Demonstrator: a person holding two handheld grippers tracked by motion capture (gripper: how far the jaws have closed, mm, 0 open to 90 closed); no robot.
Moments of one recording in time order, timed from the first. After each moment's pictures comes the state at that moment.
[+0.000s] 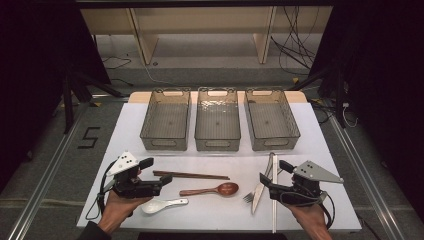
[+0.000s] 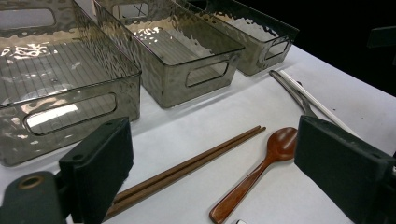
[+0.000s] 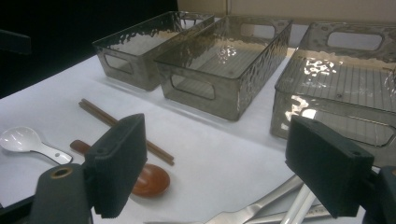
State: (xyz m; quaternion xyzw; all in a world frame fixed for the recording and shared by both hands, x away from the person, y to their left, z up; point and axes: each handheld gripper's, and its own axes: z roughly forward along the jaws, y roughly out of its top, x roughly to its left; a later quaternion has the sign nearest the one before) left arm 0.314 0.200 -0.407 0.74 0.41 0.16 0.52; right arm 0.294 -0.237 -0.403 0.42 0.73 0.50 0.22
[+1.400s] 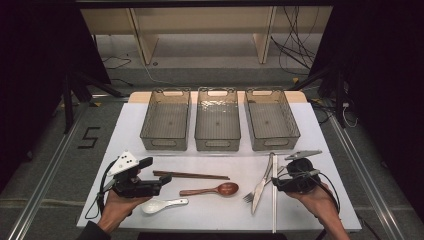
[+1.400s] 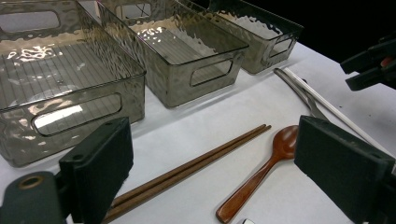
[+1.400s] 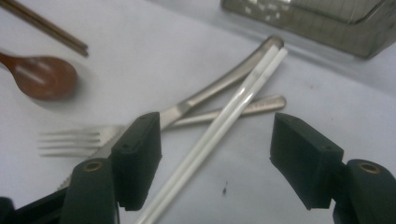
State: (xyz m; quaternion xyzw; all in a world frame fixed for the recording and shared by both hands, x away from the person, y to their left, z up) left arm 0.316 0.201 -0.408 0.74 0.40 0.17 0.51; right arm 0.345 -0.254 -0.421 0.49 0.82 0.25 0.14
